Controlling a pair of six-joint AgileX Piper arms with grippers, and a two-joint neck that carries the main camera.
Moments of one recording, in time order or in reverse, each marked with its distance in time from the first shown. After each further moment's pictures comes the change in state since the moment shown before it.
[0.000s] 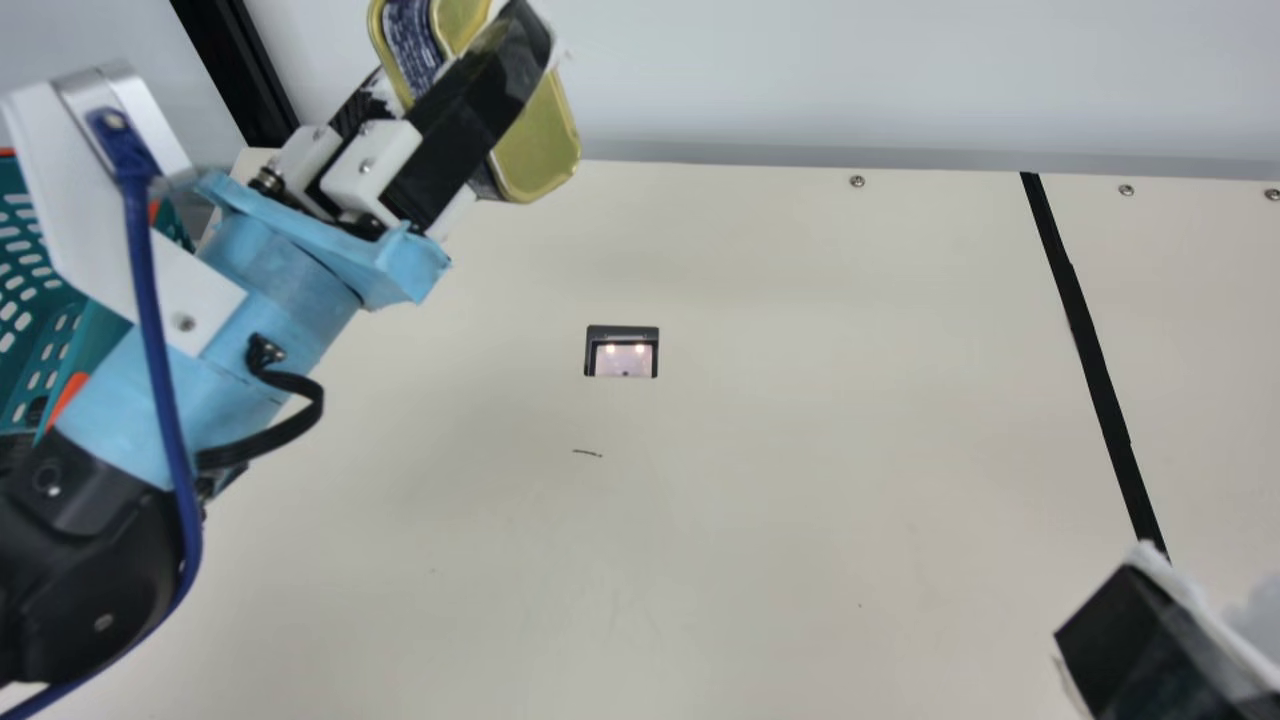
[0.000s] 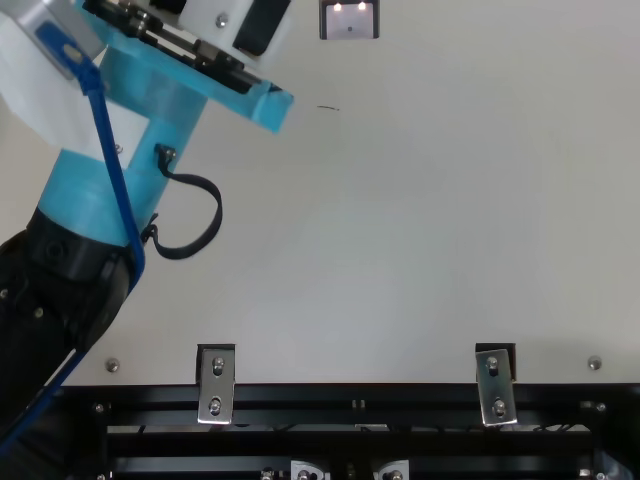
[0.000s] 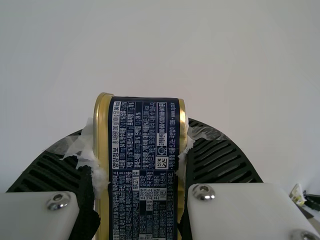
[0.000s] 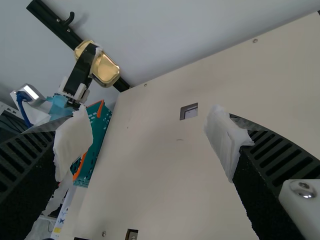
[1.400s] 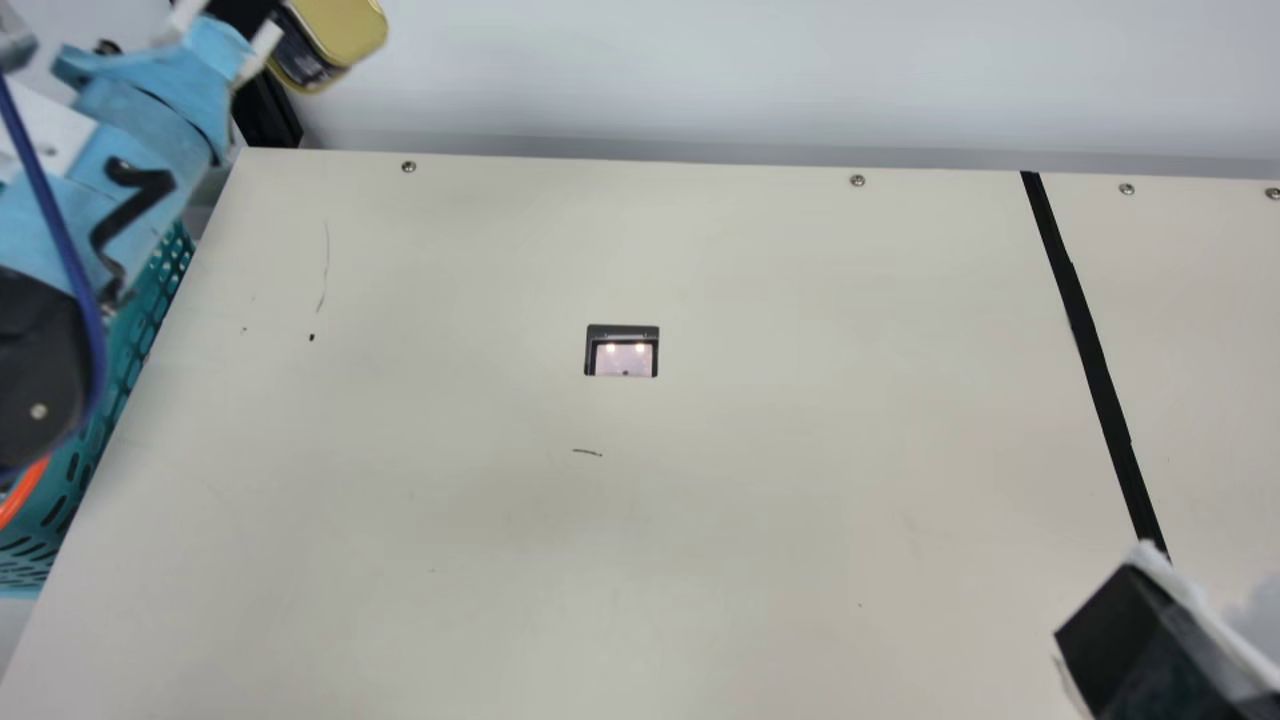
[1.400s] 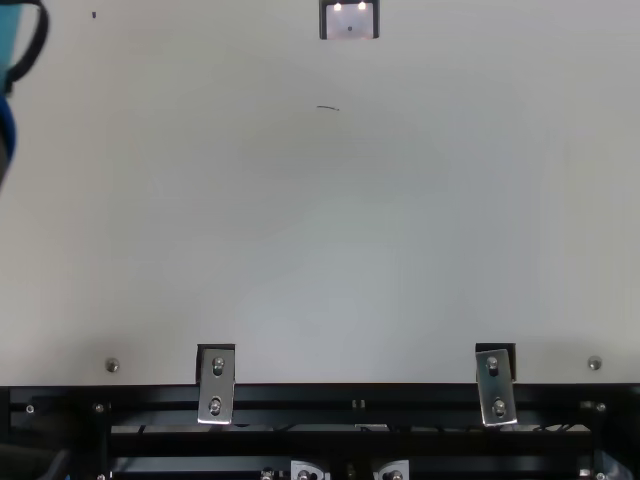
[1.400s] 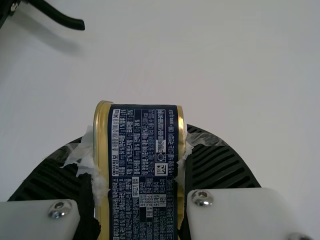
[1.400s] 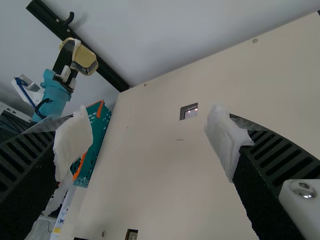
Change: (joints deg) left arm 24.4 9.0 -10.7 15.7 1.9 -20.9; right arm 0.0 0.0 0.0 0.0 0.0 0.0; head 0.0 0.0
